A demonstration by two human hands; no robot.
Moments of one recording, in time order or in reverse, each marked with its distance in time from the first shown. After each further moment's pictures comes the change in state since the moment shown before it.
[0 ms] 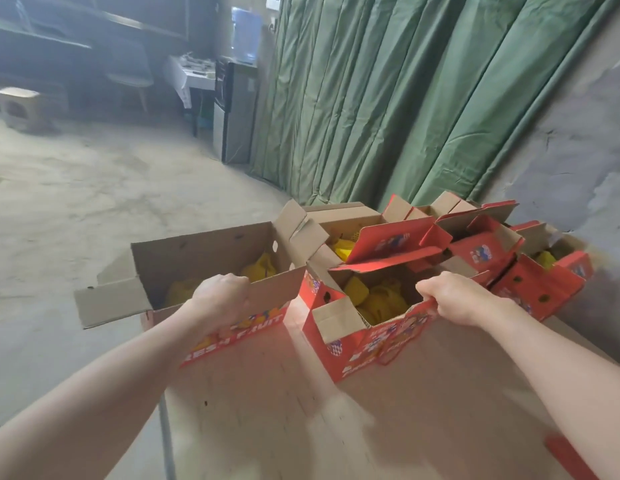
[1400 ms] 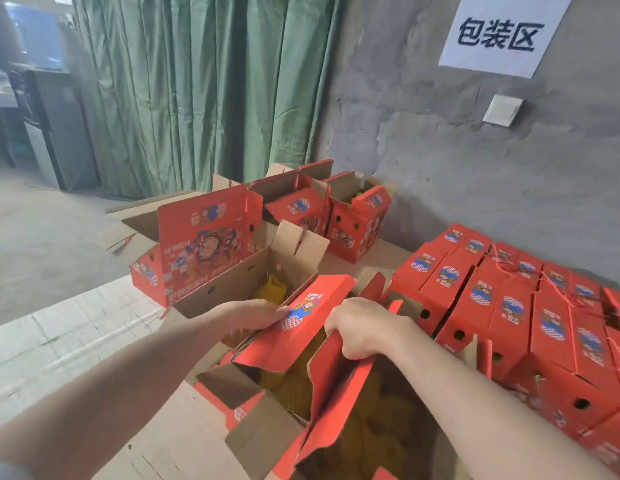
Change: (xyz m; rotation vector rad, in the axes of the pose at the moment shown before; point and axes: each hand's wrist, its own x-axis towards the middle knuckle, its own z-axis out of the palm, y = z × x) left_hand -0.052 0.345 0.013 -0.477 -0.688 0.268; right_hand -0.250 0.056 0.054 0.108 -0.165 0.097
